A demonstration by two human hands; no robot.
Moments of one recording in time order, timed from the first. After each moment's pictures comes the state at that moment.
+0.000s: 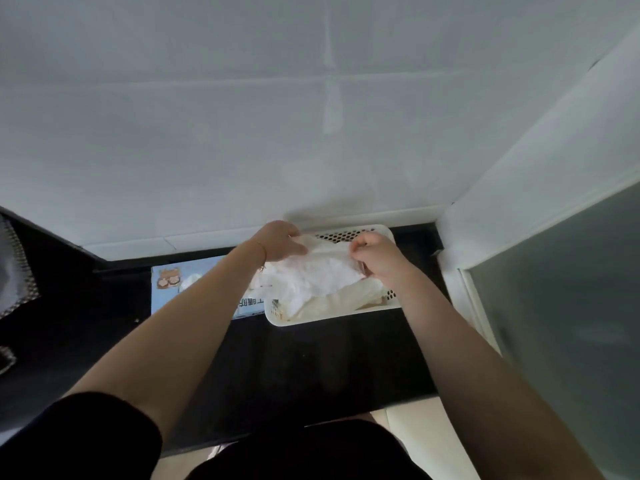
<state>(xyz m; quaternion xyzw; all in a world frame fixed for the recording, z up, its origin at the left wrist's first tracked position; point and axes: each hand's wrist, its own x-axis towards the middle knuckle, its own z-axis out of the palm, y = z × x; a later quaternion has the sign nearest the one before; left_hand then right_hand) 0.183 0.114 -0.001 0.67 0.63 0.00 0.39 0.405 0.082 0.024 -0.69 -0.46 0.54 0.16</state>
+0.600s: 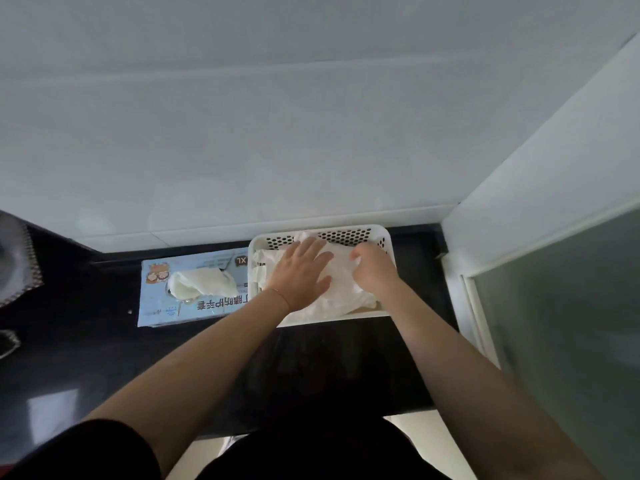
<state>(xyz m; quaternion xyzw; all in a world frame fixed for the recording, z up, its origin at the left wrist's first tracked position) 0.254 0.059 -0.048 0.83 0.55 -0.02 0.13 0.429 0.093 -0.035 -0.67 -0.66 0.33 -0.01</state>
